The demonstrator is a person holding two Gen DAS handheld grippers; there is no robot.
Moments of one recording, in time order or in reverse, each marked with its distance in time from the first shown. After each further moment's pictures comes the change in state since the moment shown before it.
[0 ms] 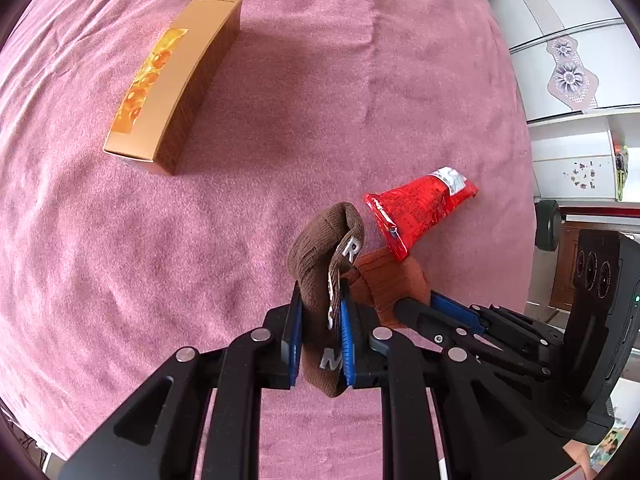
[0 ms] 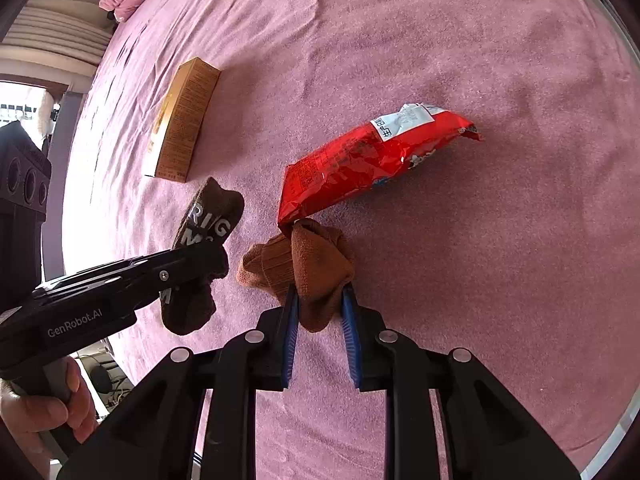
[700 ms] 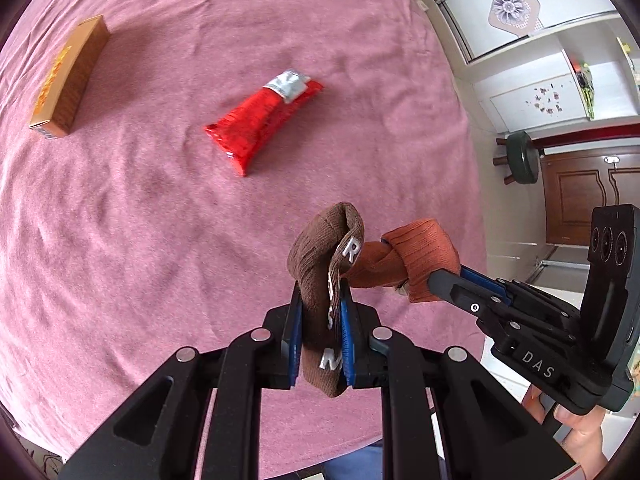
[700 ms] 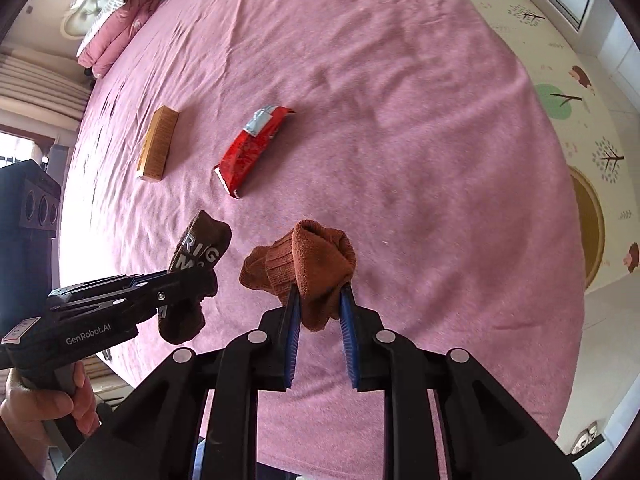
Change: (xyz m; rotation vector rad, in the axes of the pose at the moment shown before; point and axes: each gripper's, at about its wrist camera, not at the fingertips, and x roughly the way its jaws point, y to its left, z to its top) left arm 0.010 -0.125 -0.086 0.224 0.048 -0.035; right arm -0.100 -0.088 -0.113 0.170 -0.150 -0.049
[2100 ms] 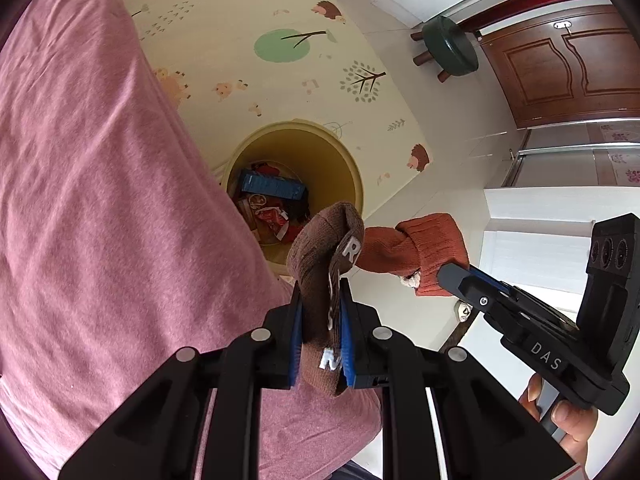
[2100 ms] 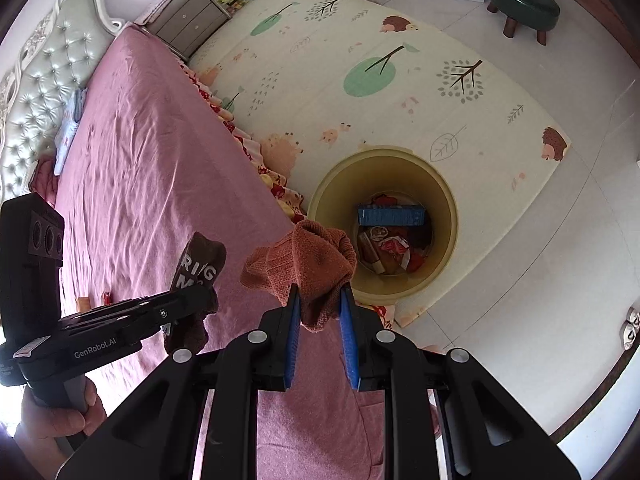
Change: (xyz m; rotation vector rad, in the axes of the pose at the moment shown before) left arm 0.172 -0.331 0.057 0.403 0.205 -0.045; right arm -0.116 -0.324 -0.029 0.520 -0.213 -0.070
